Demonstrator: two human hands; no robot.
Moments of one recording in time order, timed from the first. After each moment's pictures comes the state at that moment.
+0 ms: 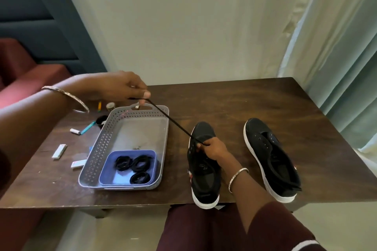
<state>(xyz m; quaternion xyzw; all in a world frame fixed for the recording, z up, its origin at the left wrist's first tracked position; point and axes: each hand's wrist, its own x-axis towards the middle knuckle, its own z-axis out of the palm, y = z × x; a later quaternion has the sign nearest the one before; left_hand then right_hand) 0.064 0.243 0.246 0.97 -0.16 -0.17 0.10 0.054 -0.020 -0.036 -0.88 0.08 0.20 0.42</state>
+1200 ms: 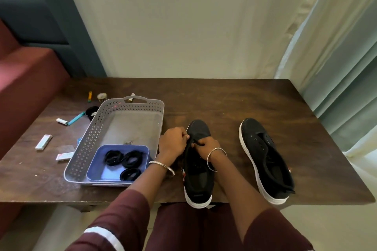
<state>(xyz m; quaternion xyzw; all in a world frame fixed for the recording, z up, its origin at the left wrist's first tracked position) 0.046 0.132 0.003 0.97 0.02 -0.05 0.26 0.057 -0.016 -0.048 -0.90 0.07 0.17 0.38</state>
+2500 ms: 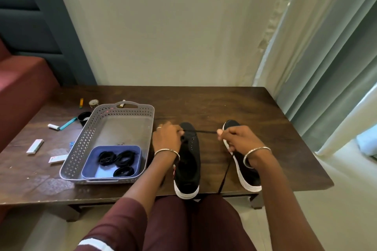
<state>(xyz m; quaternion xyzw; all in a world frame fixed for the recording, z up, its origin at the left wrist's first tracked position) 0.011 0.114 0.043 0.97 -0.01 0.07 0.22 -0.044 -0.107 0.105 -0.82 0.08 0.08 0.55</state>
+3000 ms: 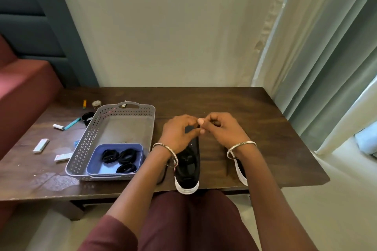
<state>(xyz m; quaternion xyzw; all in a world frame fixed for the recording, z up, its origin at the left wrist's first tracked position) -0.024 0.112 0.099 0.90 -0.21 0.02 0.38 -0.059 -0.064 0.142 -0.87 -0.07 -0.01 0.48</state>
